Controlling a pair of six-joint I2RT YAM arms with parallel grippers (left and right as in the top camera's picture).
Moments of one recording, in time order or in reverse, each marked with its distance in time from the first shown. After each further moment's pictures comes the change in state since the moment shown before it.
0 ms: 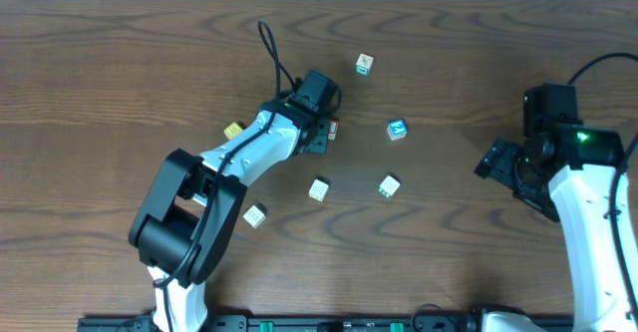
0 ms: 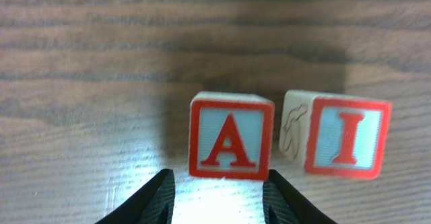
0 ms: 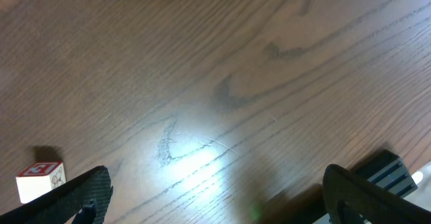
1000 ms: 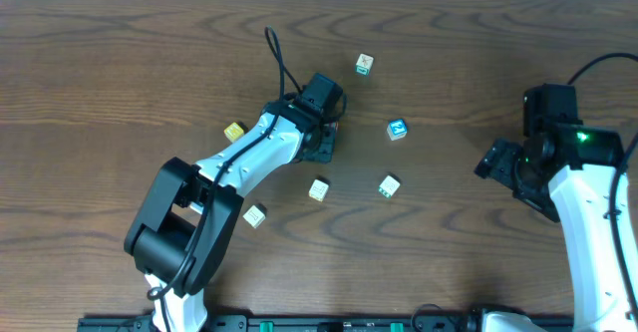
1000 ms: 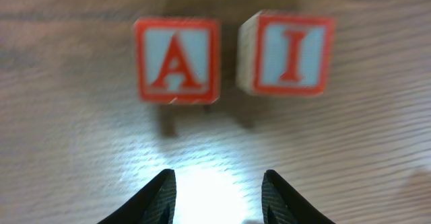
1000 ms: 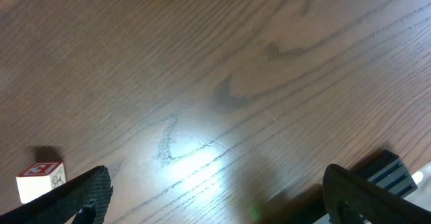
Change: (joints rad) left arm -0.029 -0.041 0.008 -0.121 0.082 -0.002; right arm 0.000 0.000 0.000 0.001 0.000 0.000
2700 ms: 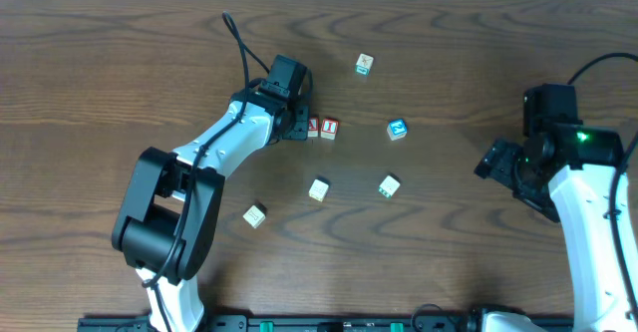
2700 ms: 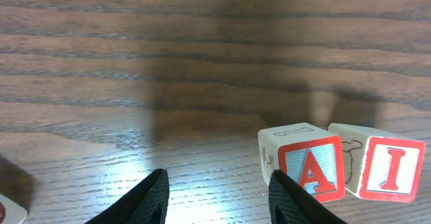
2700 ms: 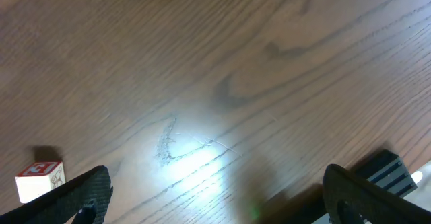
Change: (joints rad) left arm 0.154 0.015 -0.014 0.149 0.021 0.047; right arm 0.000 0.000 0.000 -0.003 0.000 0.000
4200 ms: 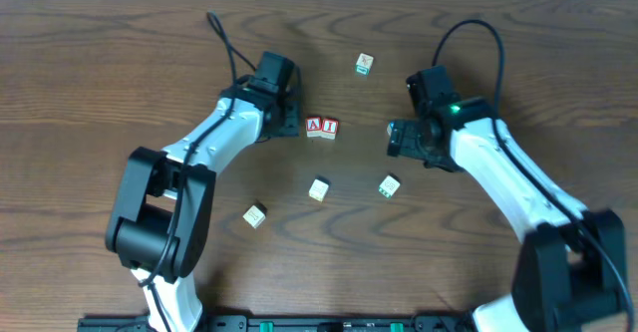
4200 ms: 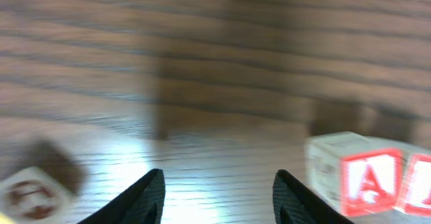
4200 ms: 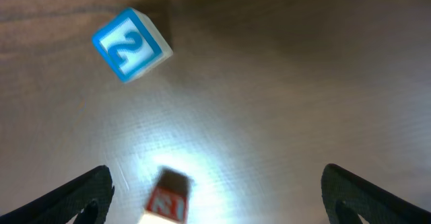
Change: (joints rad) left arm 0.068 -0.010 -0.001 -0.026 -0.002 -0.027; right arm 0.384 0.370 -0.002 0.444 -0.073 -0.018
